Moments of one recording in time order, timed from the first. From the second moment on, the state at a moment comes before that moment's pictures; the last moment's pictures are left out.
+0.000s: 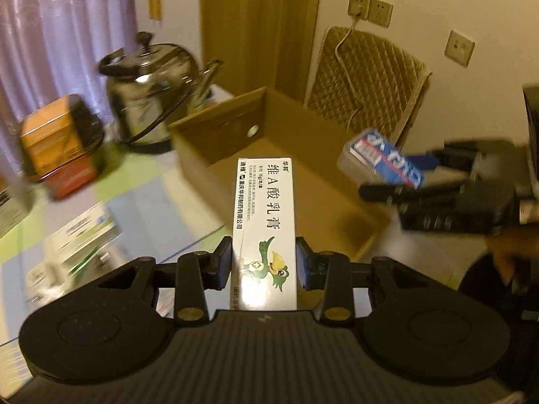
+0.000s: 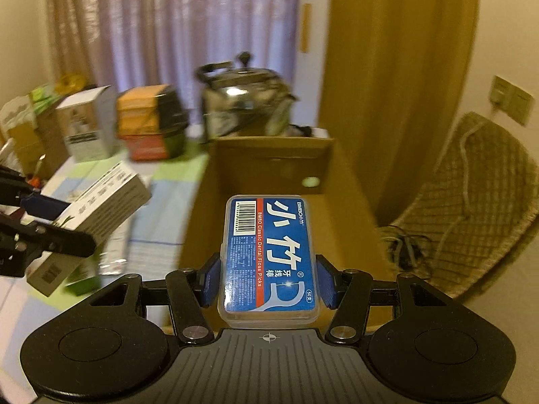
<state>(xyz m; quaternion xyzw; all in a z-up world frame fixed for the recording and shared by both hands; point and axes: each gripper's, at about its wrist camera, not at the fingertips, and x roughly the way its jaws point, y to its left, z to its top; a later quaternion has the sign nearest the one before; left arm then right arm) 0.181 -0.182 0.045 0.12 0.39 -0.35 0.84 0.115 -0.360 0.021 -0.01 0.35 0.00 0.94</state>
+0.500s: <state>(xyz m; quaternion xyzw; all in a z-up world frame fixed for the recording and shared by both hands) 0.237 -0.288 -0.015 0.13 0.42 -0.34 0.83 0.150 -0.426 -0.019 0.03 0.37 -0.02 0.93</state>
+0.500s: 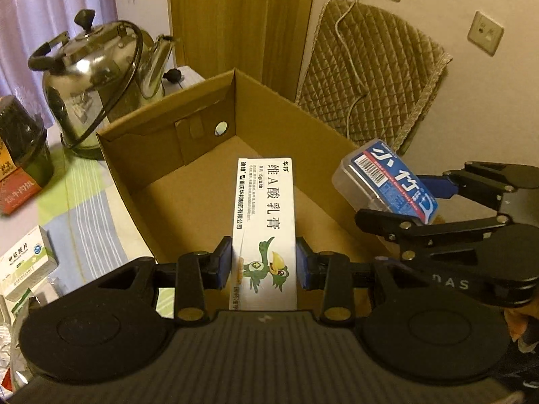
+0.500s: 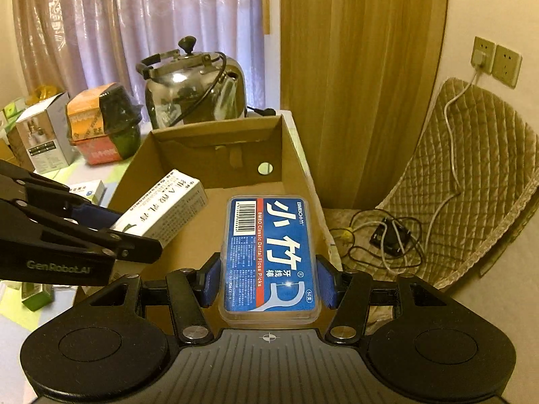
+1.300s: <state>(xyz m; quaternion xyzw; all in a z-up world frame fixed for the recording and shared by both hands) 0.225 -0.223 0.017 0.12 0.37 -0.31 0.87 0.169 -0.406 -0.033 0.04 0.37 0.00 0.93</state>
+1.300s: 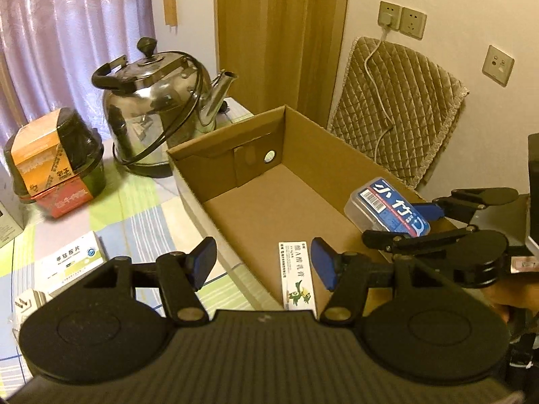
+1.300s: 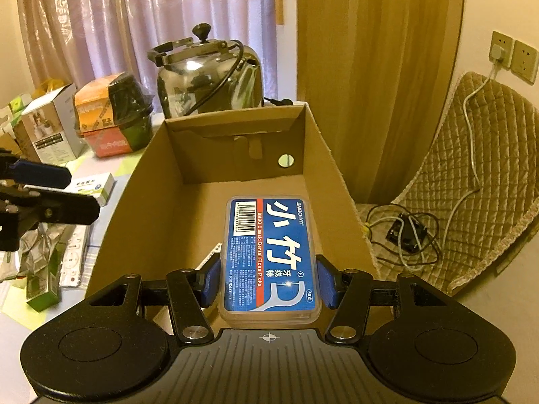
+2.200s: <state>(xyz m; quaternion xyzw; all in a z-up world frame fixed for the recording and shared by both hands) 0.172 -0.114 0.021 0.07 0.37 -0.23 0.90 0.111 -0.378 0.011 0.04 0.32 -0.01 0.95</state>
